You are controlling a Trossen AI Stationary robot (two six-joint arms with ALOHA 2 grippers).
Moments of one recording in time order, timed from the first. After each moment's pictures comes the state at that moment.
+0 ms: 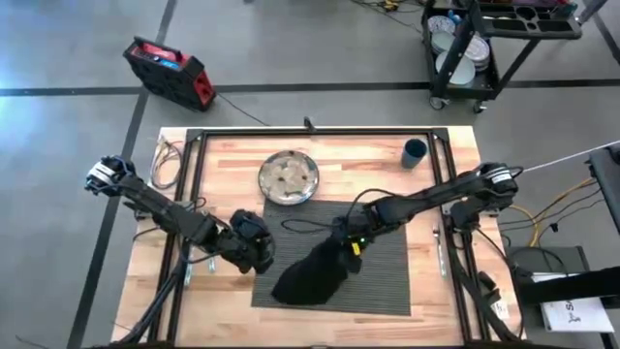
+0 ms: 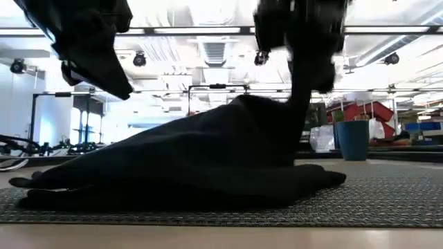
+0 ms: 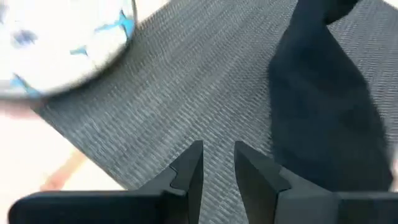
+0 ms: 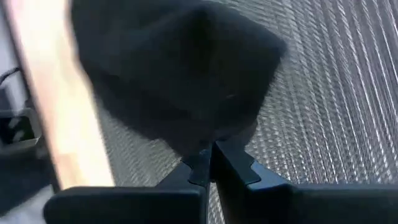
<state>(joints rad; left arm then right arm) -0.47 1.32 0.82 -0.50 -0.56 -0.91 0.19 1.67 1.14 -0.57 -0.15 0.69</state>
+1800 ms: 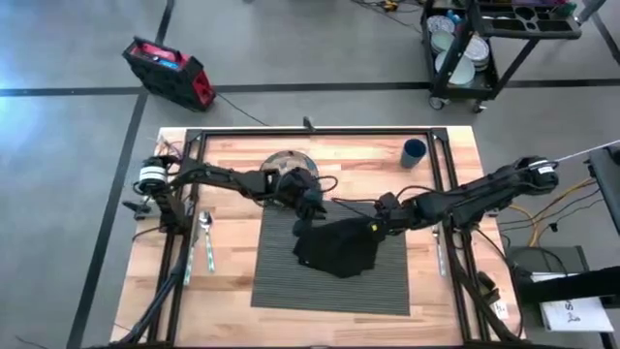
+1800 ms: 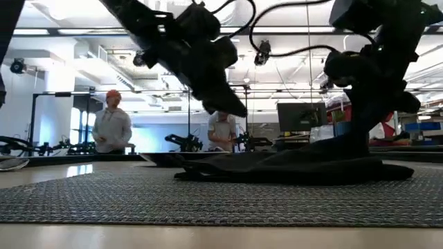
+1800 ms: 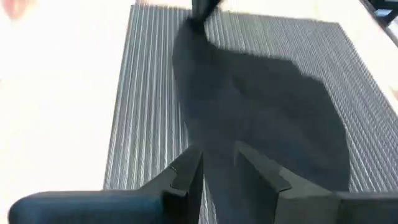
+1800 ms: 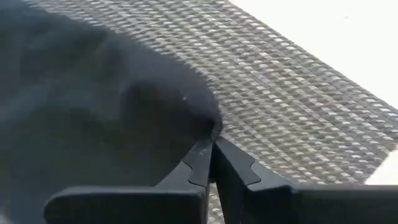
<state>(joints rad) 0.14 1.79 1.12 0.01 0.32 0.08 0.20 1.28 0.67 -0.56 0.23 1.16</state>
